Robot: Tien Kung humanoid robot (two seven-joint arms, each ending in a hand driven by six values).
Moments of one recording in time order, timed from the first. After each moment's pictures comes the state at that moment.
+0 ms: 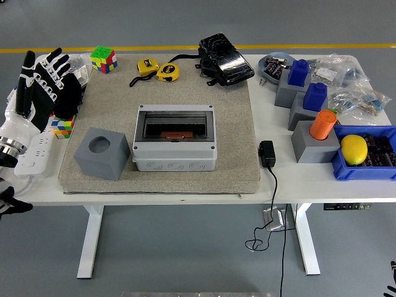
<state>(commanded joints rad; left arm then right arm) -0.21 0.30 -1.47 -1.32 0.95 -0.14 -0.15 0.20 -0.09 1.69 0.18 -1.19 -0.24 -0.11</state>
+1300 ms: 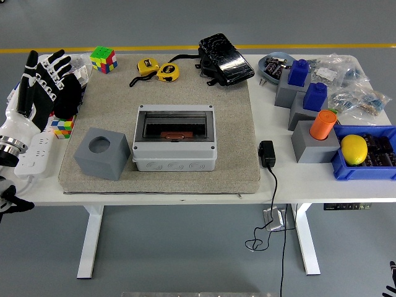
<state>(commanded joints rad) -0.22 0.30 -1.46 -1.32 0.95 -0.11 -0.14 0.20 -0.08 1.69 0.18 -1.19 -0.25 -0.10</state>
